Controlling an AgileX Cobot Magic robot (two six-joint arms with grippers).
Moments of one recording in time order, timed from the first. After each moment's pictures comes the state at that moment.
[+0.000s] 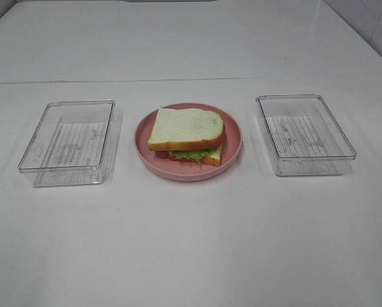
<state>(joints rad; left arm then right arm) -0.25 0.00 -0.50 -0.07 1.06 0.06 0.29 0.86 -0.81 0.17 1.21 -0.09</state>
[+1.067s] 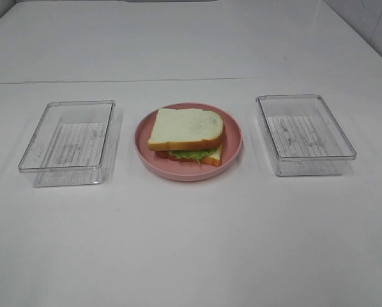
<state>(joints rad) -0.25 0.00 -0.50 -0.07 1.06 0.06 0.29 0.13 -0.51 0.15 1.08 -0.16</state>
